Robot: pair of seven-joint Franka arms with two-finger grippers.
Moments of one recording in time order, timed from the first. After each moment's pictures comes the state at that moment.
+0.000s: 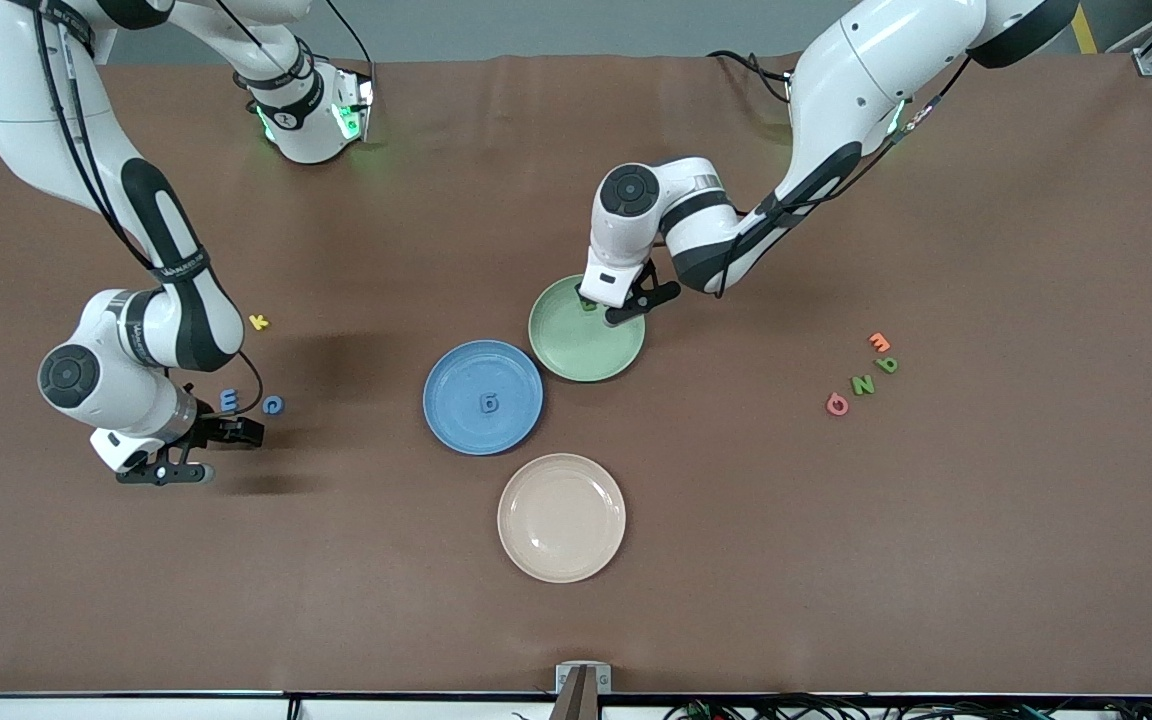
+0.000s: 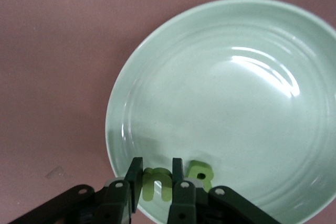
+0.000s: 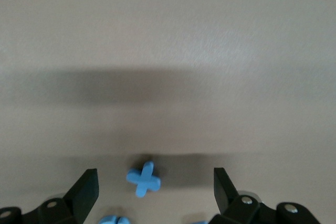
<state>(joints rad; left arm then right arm) -0.14 0.69 -0.76 -1.96 0.56 2.39 -1.66 -0.04 0.56 -0.03 -1.93 0.02 2.48 -0.09</state>
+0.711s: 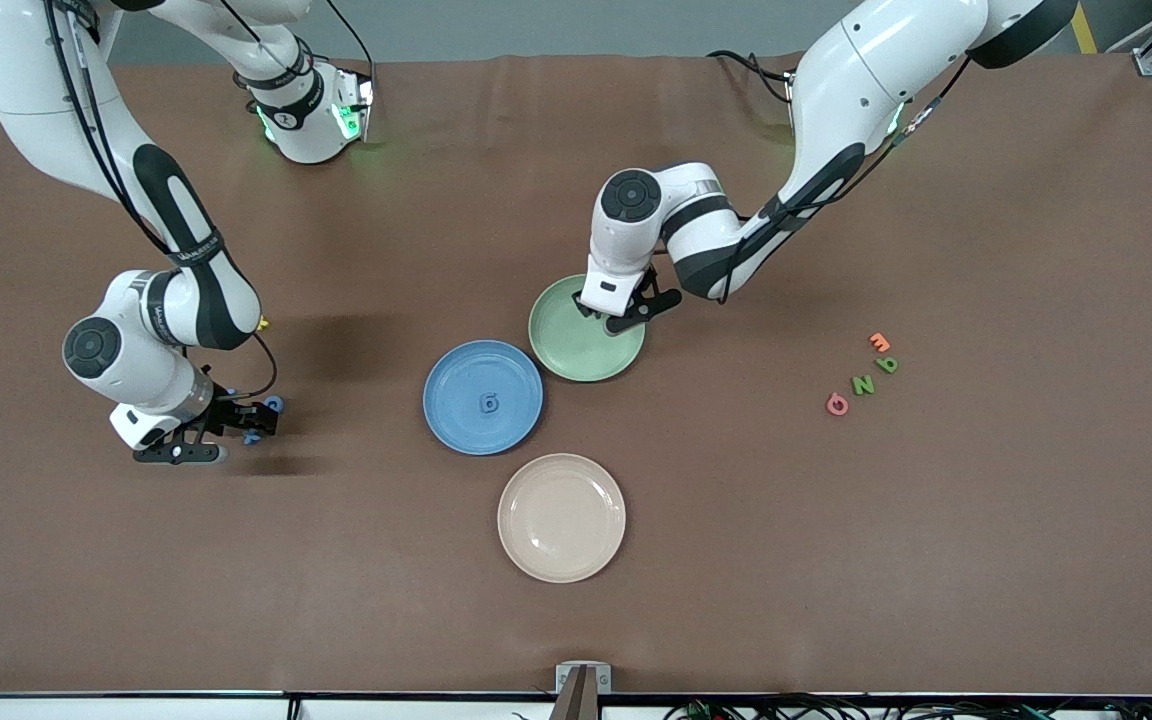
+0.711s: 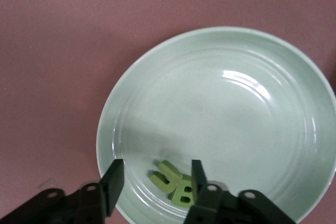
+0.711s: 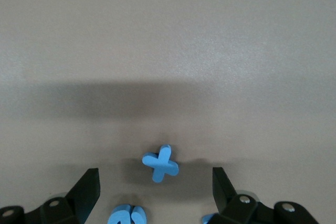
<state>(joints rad) -0.15 0.69 -0.75 -1.92 0.56 2.39 -1.66 -0.03 0.53 -0.02 -2.03 0.04 2.61 -0.08</state>
